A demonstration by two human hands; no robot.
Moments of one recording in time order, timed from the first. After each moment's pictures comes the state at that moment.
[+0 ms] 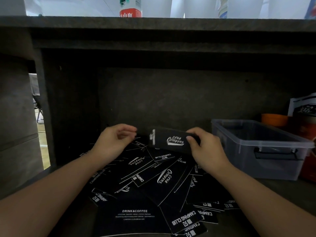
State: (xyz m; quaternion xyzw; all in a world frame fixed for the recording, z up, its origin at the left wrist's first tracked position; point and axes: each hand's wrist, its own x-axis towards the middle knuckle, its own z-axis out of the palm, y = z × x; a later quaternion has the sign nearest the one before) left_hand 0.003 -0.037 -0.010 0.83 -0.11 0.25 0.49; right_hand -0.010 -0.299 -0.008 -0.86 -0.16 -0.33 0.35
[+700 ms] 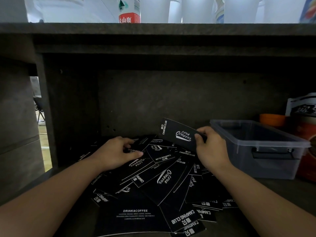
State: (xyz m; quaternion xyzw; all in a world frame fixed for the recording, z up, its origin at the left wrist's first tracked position) left_hand 0.002 -0.031 -0.015 0.96 -0.08 0.12 0.24; right_hand -0.003 -0.306 -0.009 -0.84 -0.05 -0.34 0.42
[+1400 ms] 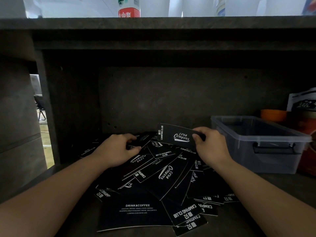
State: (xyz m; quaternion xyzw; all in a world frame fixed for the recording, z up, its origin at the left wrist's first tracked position) left_hand 0.006 -0.032 -0.018 0.96 -0.08 0.19 0.16; right_hand -0.001 -0.308 -0.011 -0.86 -0.09 -0.32 0.38
